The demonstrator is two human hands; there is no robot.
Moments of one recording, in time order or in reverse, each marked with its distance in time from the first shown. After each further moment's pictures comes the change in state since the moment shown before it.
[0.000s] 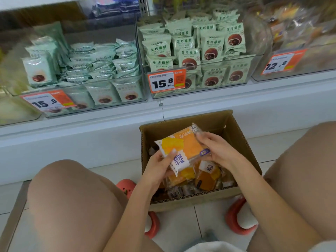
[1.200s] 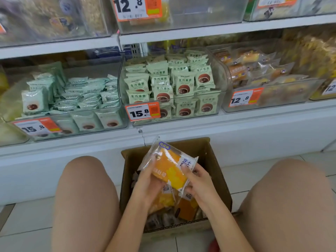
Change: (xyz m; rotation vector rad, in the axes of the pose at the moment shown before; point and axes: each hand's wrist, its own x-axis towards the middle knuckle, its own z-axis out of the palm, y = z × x) left_hand 0.013 0.011 0.063 -0.453 -0.121 0.155; right_hand -0.050 0.008 -0.011 0.262 0.101 -0.183
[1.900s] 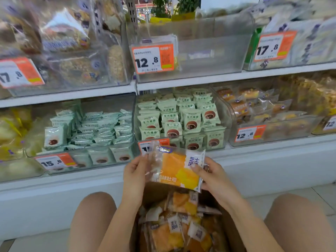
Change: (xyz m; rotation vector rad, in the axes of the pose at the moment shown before) left_hand 0.004 0.113 0.044 0.441 0.328 0.476; right_hand 0.015 -0.105 0.029 -0.307 -0.037 -0.221
